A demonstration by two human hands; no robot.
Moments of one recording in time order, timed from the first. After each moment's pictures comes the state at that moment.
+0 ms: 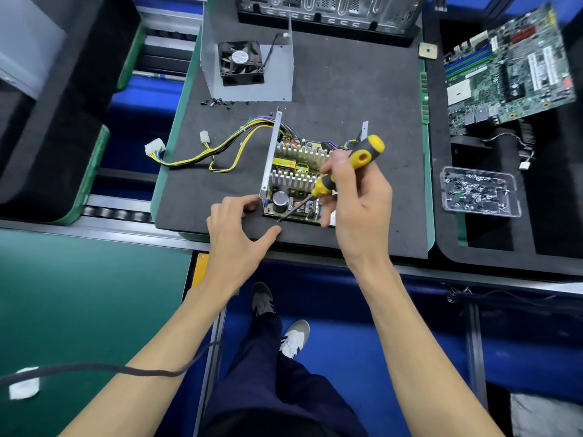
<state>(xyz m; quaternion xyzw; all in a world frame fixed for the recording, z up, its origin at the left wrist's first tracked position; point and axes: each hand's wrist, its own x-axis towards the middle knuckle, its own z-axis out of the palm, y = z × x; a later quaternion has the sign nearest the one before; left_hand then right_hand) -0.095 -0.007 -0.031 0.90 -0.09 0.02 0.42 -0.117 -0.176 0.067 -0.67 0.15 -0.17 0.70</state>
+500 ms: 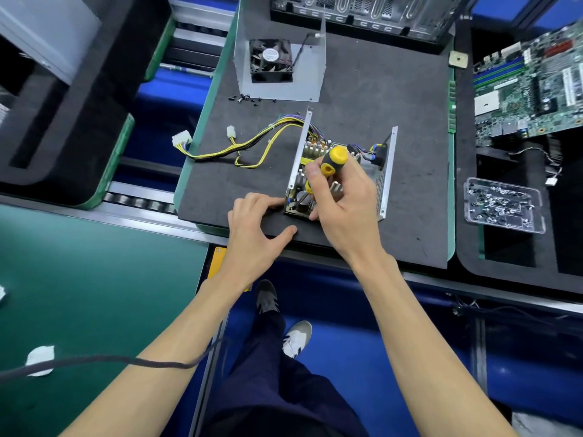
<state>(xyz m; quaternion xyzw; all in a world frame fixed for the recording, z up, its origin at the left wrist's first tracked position) -0.093 0.000 -0.025 0.90 -0.11 -0.01 0.43 -0.092 -0.157 0.037 -0.83 0.03 -0.17 0.54</state>
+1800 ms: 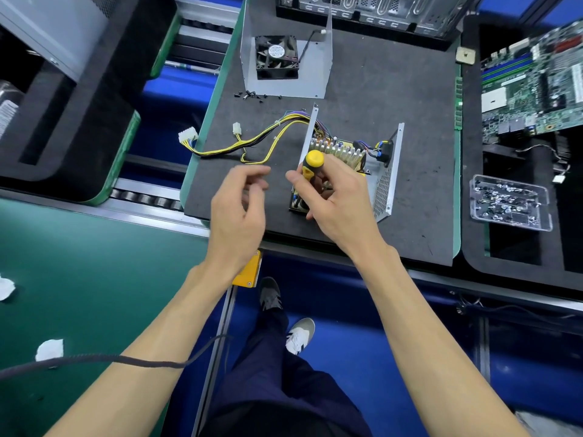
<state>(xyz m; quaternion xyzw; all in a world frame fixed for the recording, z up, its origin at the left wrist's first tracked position) -0.084 0.011 0.033 0.84 -0.05 0.04 0.53 -0.082 -0.152 0.026 -0.85 -0.04 -0.14 0.50</state>
